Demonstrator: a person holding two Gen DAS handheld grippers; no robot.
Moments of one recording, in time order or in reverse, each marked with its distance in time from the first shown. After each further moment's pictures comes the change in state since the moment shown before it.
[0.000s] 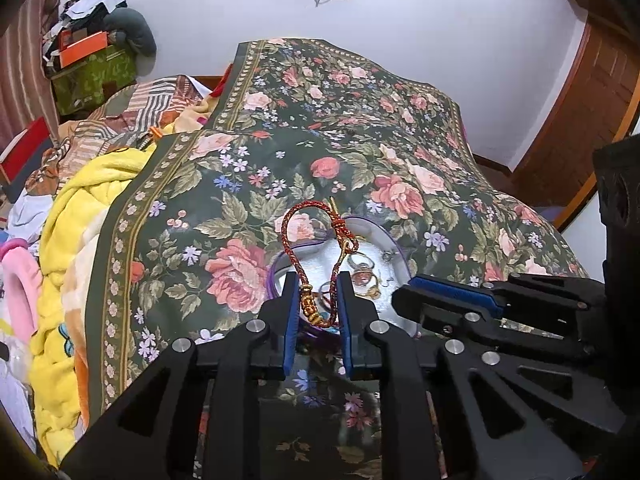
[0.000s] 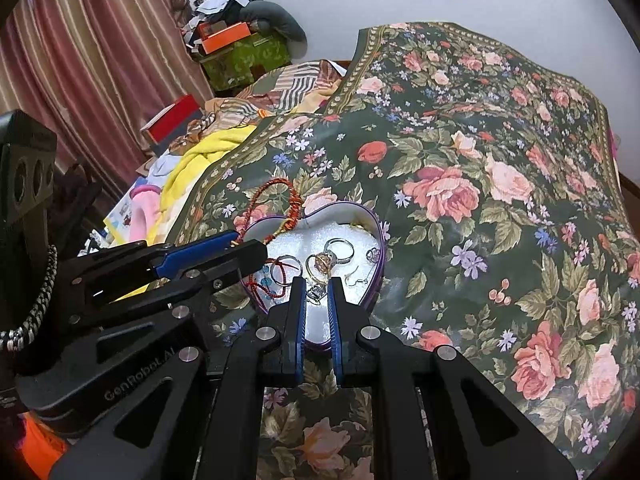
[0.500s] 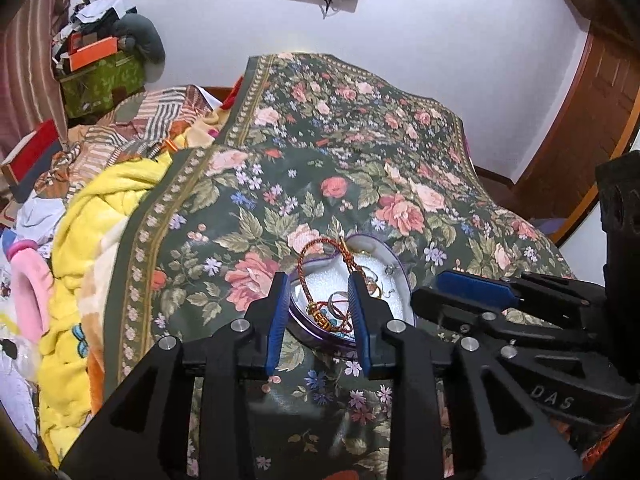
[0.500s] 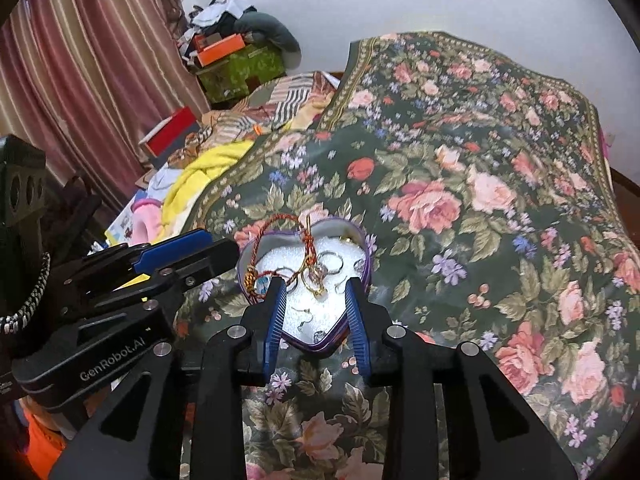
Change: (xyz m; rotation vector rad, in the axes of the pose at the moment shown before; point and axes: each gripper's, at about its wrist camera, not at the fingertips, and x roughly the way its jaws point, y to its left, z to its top) left arm -0.025 0.004 0.009 -0.015 -0.050 0.013; right arm -0.022 -0.004 0.005 0.020 -0.046 -0.015
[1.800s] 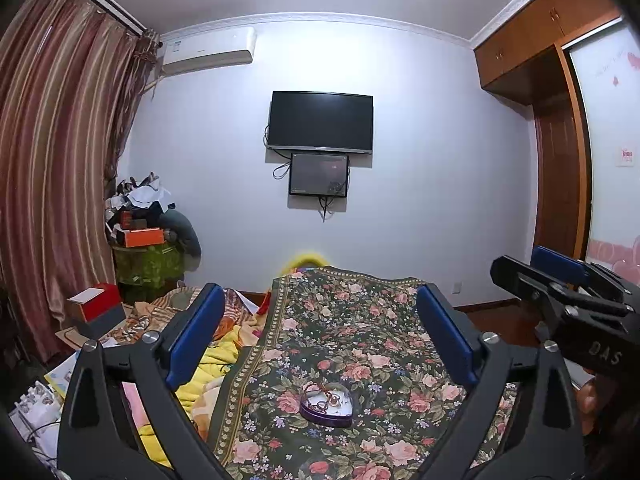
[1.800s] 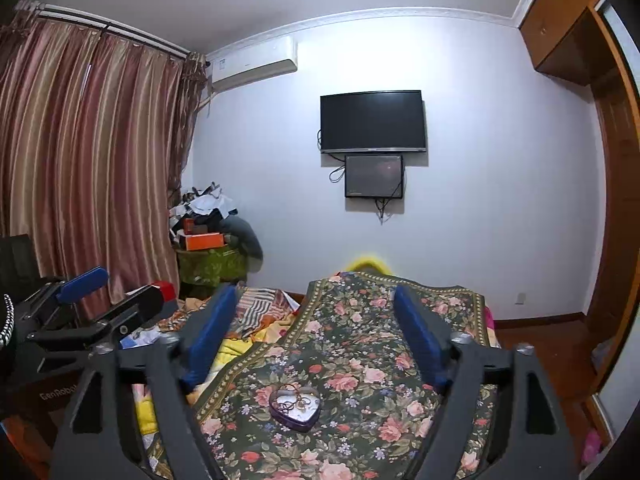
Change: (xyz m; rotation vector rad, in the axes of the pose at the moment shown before) left arm -0.305 -0.067 -0.034 0.126 -0.704 0.091; right arm -0.257 0.109 -0.040 -0.121 -0.775 -0.272
